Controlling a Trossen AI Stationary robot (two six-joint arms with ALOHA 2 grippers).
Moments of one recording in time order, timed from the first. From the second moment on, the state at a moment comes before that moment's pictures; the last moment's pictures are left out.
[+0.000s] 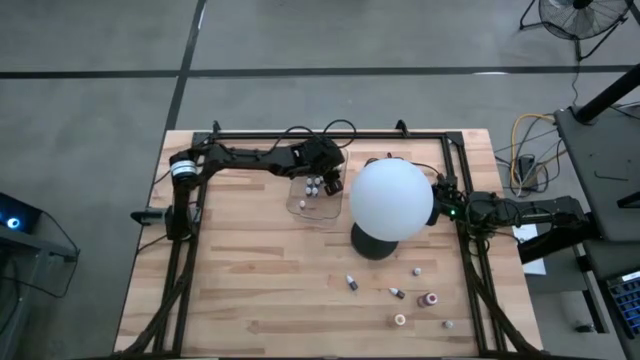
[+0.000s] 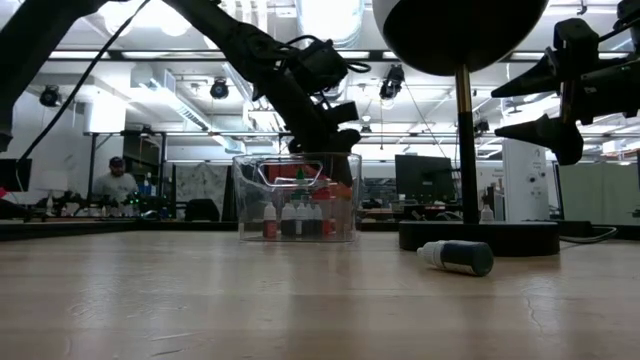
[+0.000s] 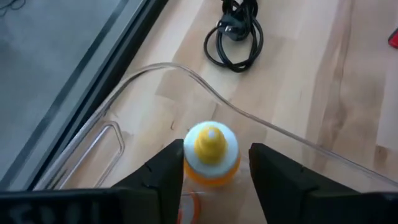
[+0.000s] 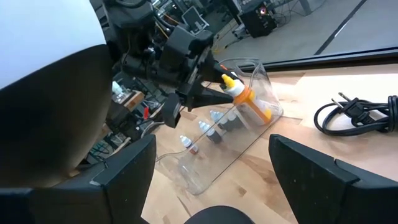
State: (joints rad) left arm 0.32 1.93 1.40 -0.21 -0.20 0.07; right arm 0.08 0.08 0.05 -0.06 0.52 0.74
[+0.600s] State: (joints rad) left arm 0.30 1.86 1.55 -0.50 -0.20 -0.18; right arm 0.08 0.08 0.05 -0.06 0.52 0.74
